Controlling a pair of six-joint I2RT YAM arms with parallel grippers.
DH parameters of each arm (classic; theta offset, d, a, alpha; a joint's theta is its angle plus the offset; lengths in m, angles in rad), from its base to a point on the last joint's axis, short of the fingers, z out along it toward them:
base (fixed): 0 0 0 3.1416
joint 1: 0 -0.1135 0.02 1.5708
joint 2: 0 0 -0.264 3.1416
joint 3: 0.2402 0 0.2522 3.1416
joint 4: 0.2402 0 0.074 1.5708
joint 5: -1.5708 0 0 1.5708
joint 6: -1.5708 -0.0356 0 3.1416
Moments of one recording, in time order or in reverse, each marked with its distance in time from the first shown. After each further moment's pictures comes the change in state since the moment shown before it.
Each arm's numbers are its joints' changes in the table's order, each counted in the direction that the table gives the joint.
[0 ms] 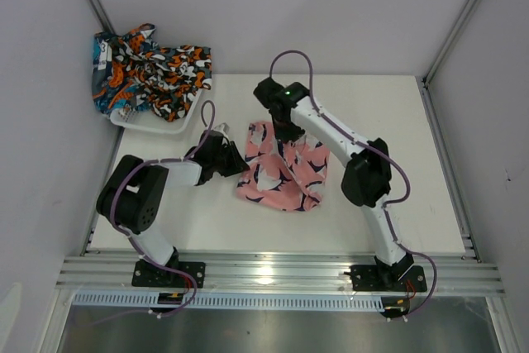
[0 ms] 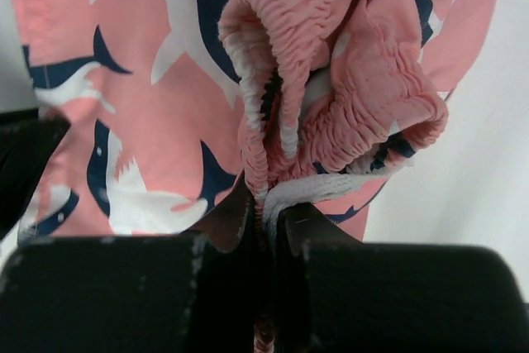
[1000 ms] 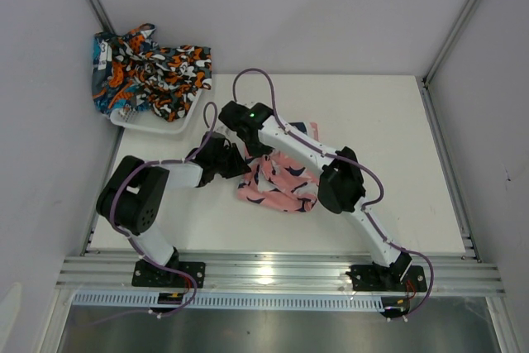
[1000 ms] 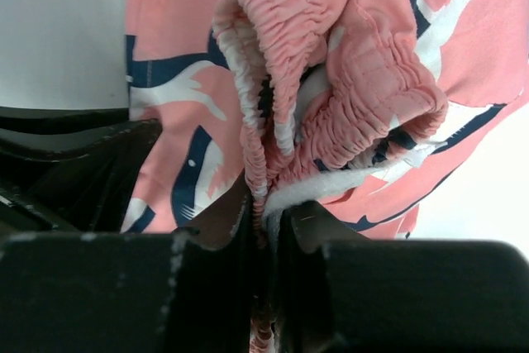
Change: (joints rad) left arm 0.021 -0.010 -0.016 -0.006 -0.004 -0.003; right arm -0.191 0.222 0.201 0.026 -0.124 -0.022
